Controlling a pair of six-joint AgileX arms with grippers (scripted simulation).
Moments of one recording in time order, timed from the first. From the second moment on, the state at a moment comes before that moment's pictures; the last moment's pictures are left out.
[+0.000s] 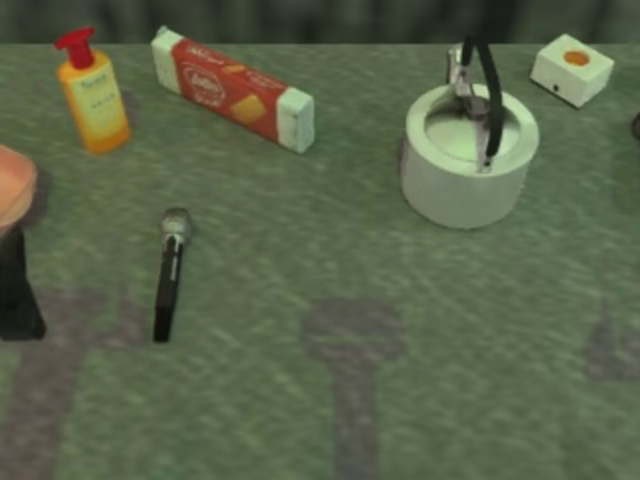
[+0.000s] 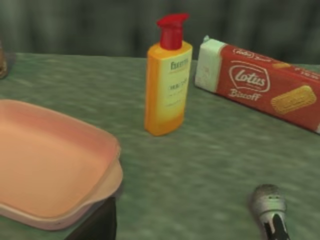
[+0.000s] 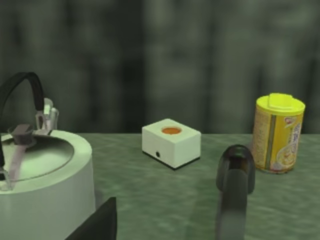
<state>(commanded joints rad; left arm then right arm) -0.07 0.38 0.31 -0.21 0.01 -0.06 0.00 0.00 0.00 0.00 0.00 0.00</state>
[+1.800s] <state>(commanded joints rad) -0.29 1.98 1.28 -0.78 0.02 -0.27 0.00 0.00 0.00 0.00 0.00 0.00</state>
